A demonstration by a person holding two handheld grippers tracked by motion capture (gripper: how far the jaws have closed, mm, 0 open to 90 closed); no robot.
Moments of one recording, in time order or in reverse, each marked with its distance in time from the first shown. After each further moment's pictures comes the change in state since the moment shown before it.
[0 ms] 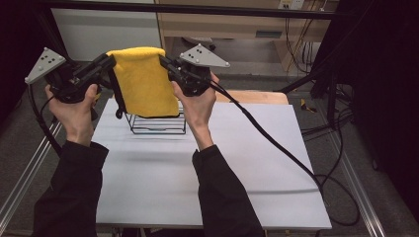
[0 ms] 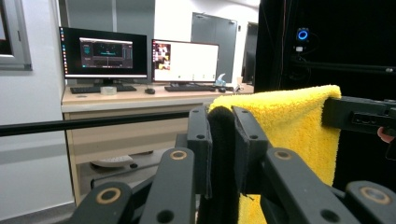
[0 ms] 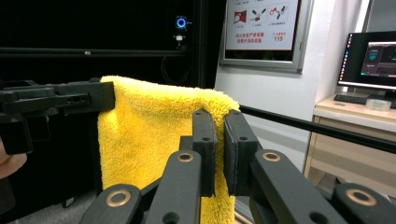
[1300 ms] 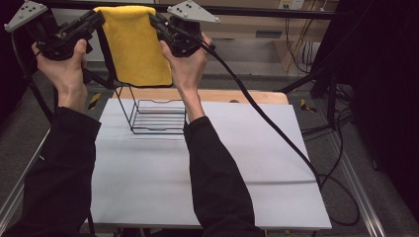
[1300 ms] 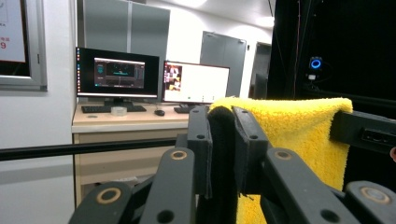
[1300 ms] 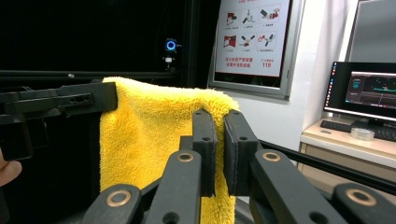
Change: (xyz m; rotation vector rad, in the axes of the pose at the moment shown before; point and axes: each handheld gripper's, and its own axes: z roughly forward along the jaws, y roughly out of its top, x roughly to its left) left arm 0.032 0.061 0.040 -0.072 0.039 -0.043; right arm -0.016 0.061 0.047 -0.057 -0.038 -0.032
